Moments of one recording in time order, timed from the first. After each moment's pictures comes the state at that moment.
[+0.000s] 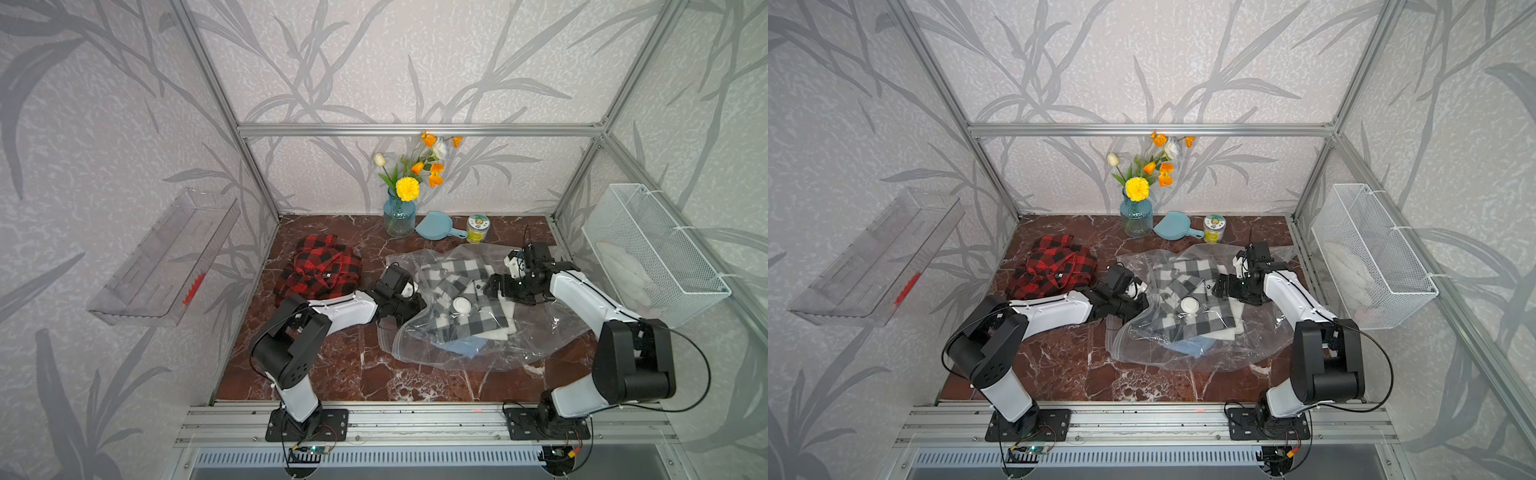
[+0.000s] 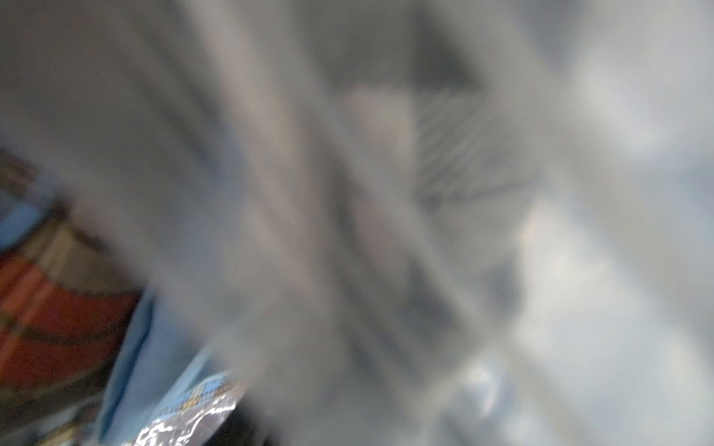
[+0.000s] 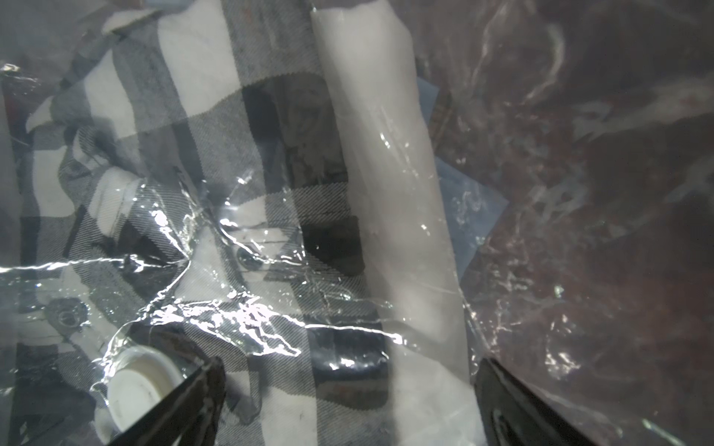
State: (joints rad) left arm -0.65 1.73 0.95 -0.11 0.63 -1.03; right arm 0.05 1.52 1.03 -0.72 -0.33 0.22
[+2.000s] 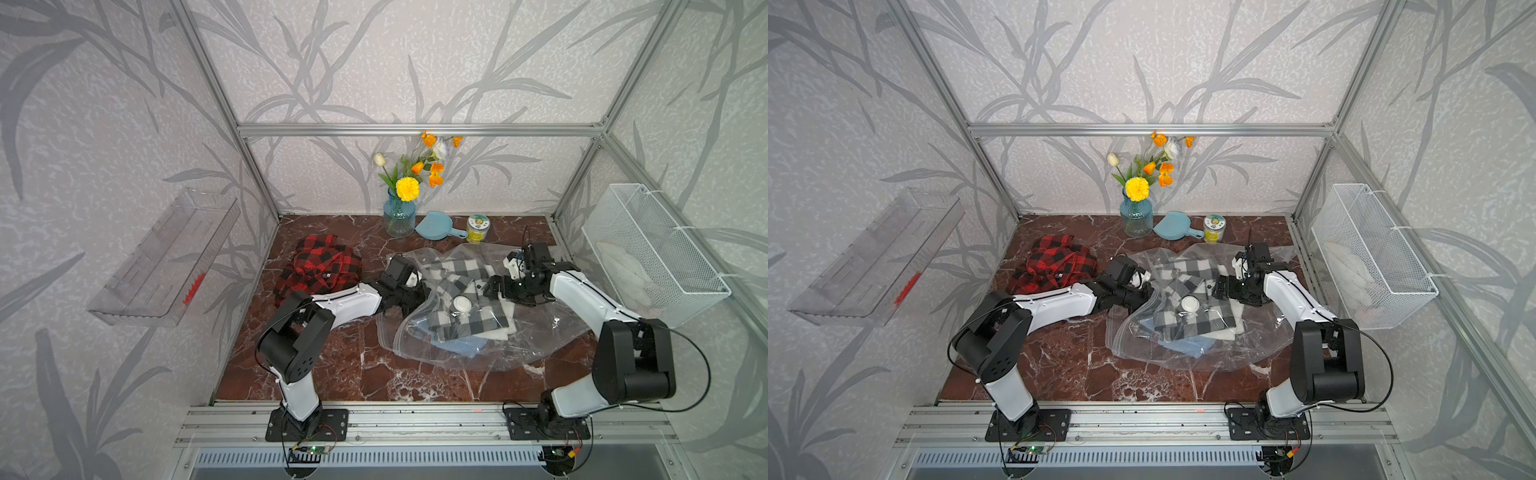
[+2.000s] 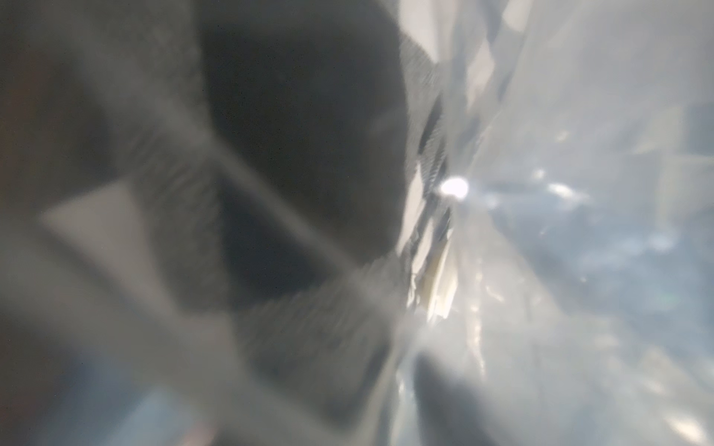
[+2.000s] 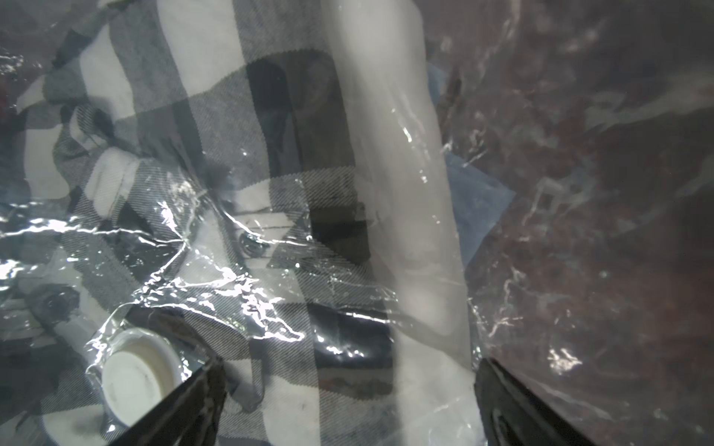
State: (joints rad) left arm -0.64 1.77 1.06 -0.10 0.60 -1.06; right arm 0.05 1.52 1.03 -0.73 -0.34 0.19
